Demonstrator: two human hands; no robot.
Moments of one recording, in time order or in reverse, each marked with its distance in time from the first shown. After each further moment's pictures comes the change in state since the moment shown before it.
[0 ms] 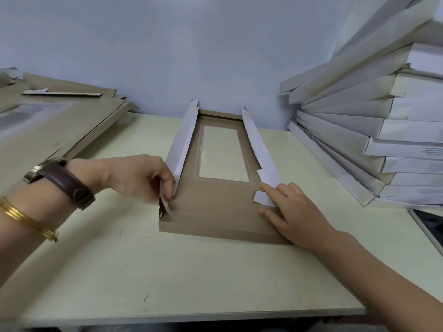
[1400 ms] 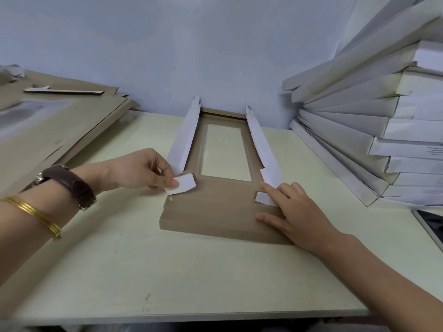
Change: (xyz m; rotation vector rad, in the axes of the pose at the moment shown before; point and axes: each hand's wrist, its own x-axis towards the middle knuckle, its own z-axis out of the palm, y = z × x) left_hand 0.011 -0.019 0.009 -0.413 0.180 -0.002; right_hand -0.002 -0.004 -0.004 -0.012 -0.025 -0.003
